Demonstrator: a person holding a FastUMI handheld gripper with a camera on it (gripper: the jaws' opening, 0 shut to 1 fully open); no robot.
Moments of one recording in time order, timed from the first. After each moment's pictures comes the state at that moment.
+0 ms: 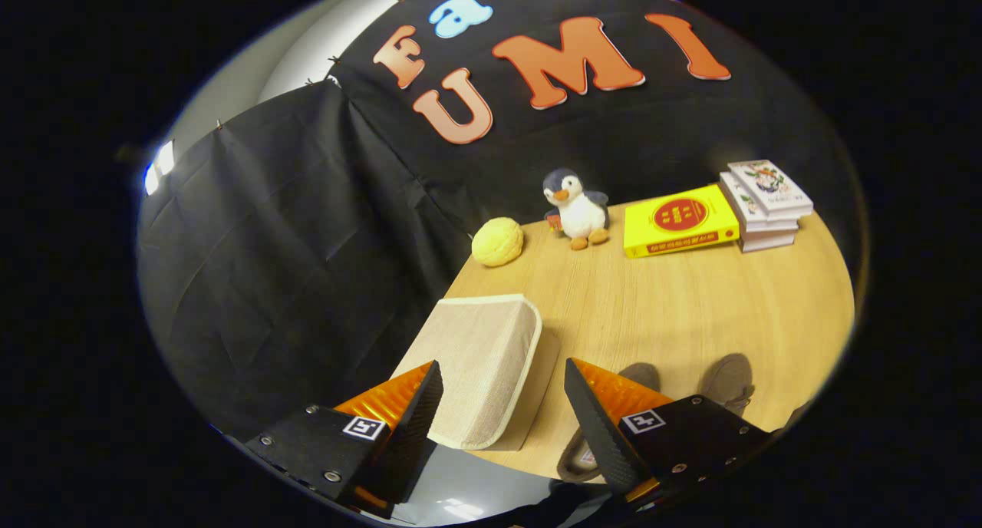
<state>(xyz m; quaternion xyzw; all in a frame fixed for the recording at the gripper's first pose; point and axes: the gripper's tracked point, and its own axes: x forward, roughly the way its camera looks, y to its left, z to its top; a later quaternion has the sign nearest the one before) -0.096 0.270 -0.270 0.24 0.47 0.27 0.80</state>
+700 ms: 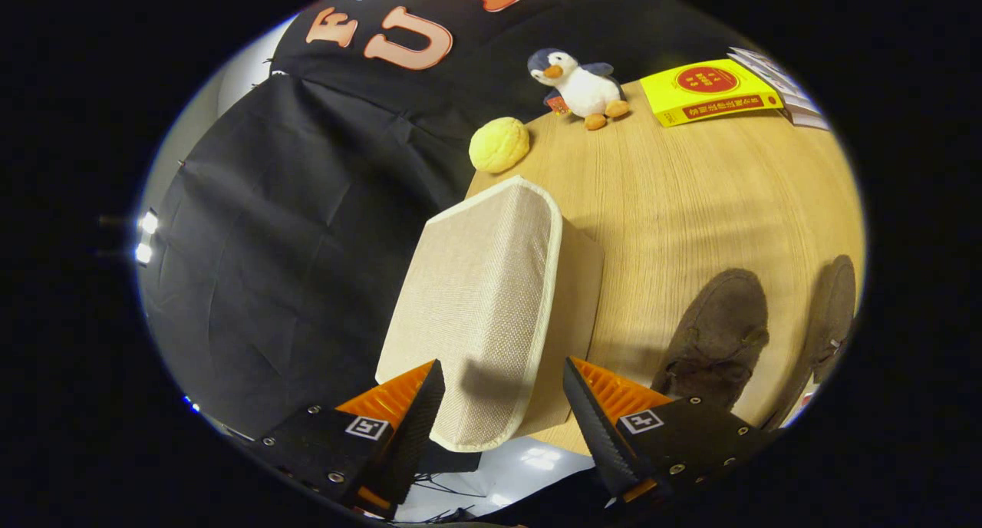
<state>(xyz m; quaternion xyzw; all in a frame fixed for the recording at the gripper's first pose) -0.134 0.344 -0.369 0.30 0.59 0.32 0.68</state>
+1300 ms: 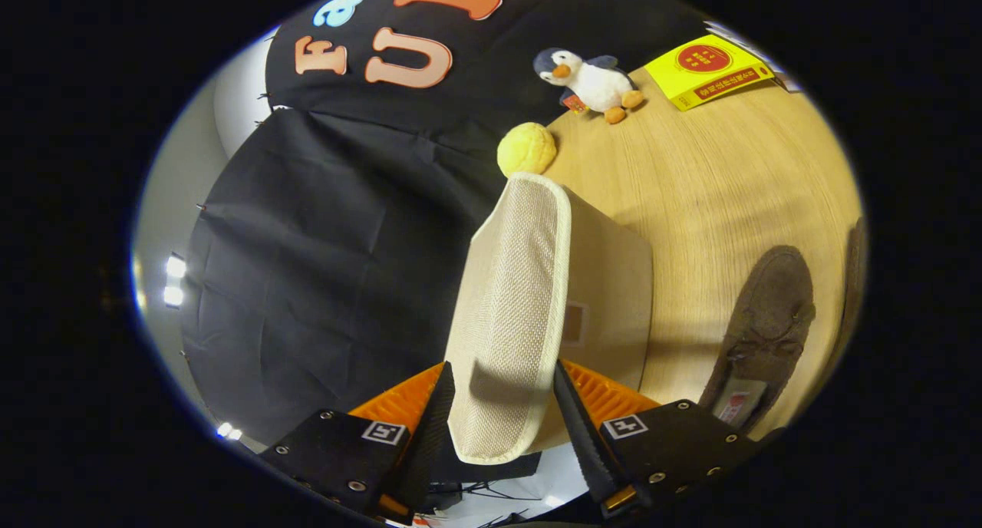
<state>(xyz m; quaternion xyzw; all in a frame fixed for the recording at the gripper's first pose) -0.116 0.358 -0.299 0.40 0.55 0.34 0.65</state>
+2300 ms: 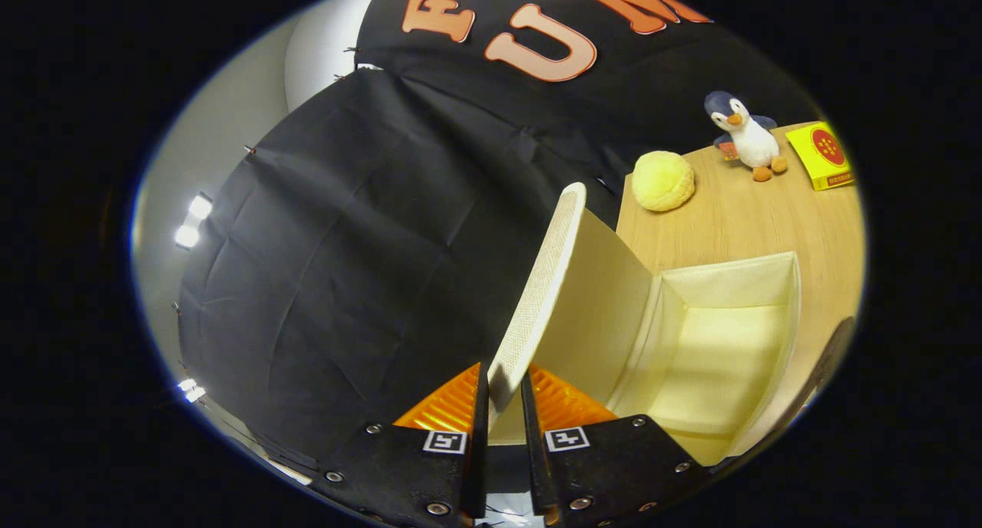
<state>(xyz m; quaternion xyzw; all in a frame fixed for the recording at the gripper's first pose) -0.100 0.535 -0.152 0.35 0.49 0.42 0.68</state>
